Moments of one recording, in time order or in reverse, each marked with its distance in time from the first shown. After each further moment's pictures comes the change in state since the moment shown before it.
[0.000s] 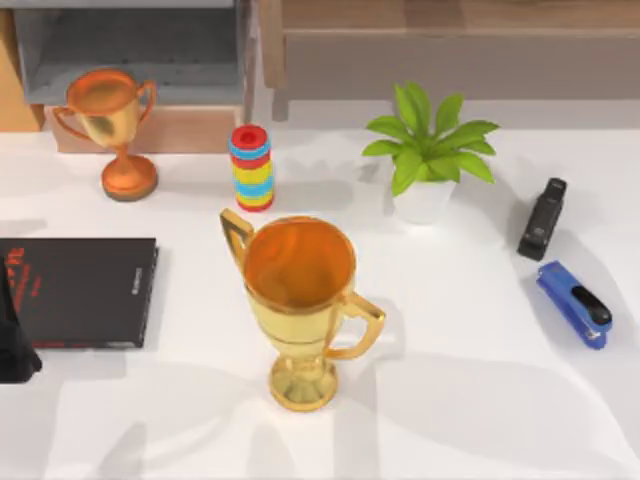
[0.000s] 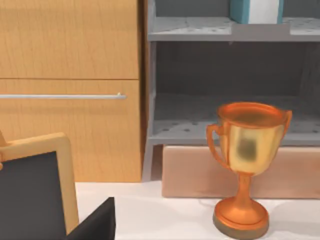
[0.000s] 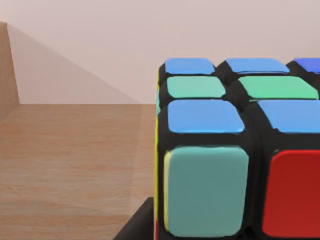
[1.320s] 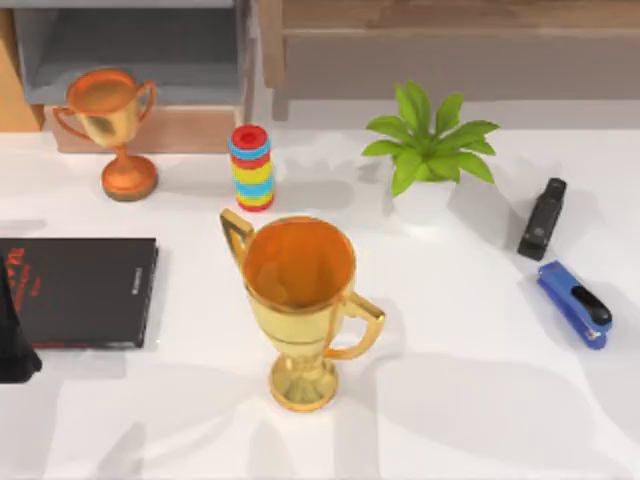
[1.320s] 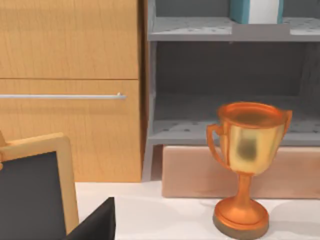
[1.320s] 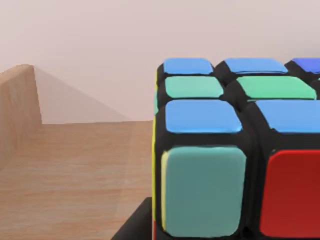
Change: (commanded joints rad) left arm 0.000 0.000 0.000 0.000 0.000 0.000; right arm 0.079 -0.389 -0.452 0.140 0.091 -0.002
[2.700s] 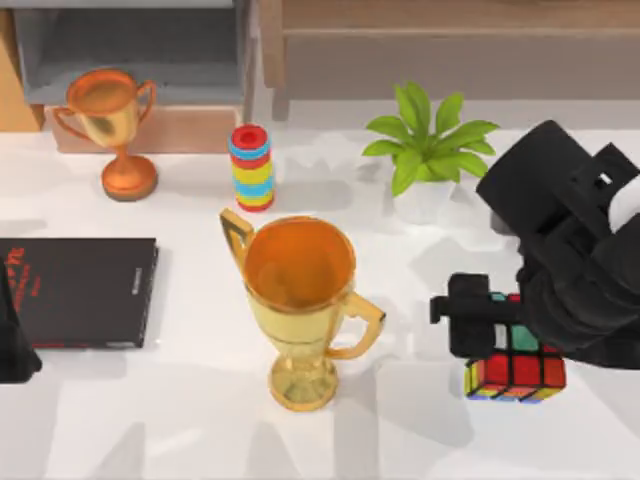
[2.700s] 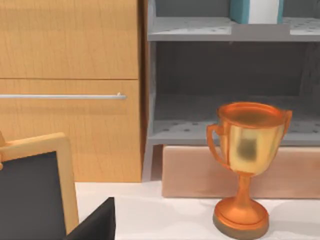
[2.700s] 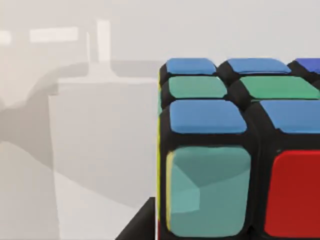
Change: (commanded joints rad) left arm 0.000 0.000 0.000 0.000 0.000 0.000; right arm 0.143 -0.255 -0.708 -0.945 -0.477 0.719
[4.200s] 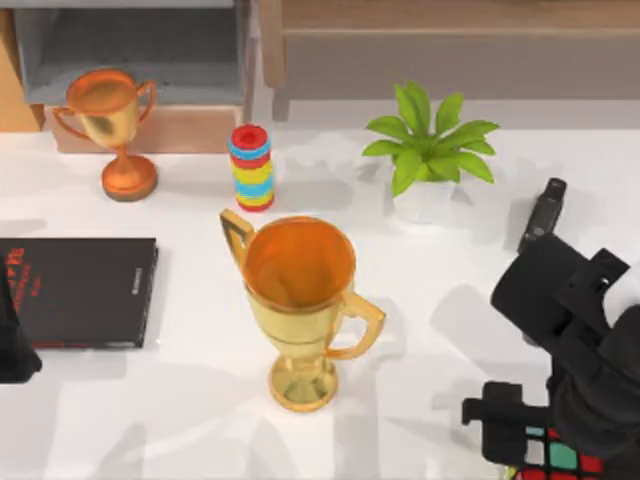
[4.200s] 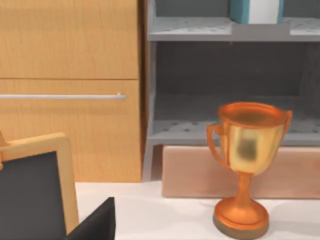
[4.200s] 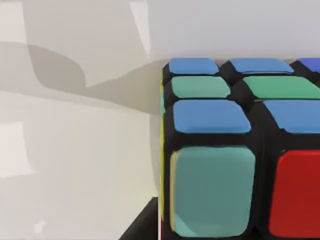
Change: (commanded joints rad) left arm 0.000 0.000 0.000 0.000 0.000 0.000; right arm 0.034 -0.008 -0.227 -0.025 -0.108 0.134
